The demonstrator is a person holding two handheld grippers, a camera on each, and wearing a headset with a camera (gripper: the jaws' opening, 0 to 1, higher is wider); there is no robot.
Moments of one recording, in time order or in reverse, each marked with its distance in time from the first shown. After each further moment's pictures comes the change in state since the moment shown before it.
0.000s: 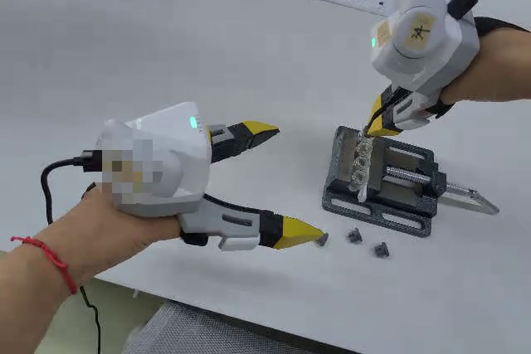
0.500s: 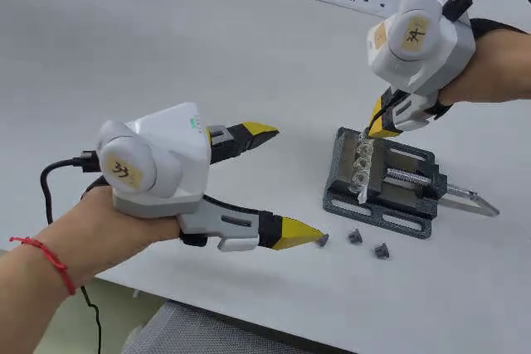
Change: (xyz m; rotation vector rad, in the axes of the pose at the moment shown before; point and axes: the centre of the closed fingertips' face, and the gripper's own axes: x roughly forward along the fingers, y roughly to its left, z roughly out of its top) left arm -0.003 0.000 0.000 -0.001 -0.003 0.005; right arm 0.002 -0.001 -0.002 -0.013 0.012 -0.001
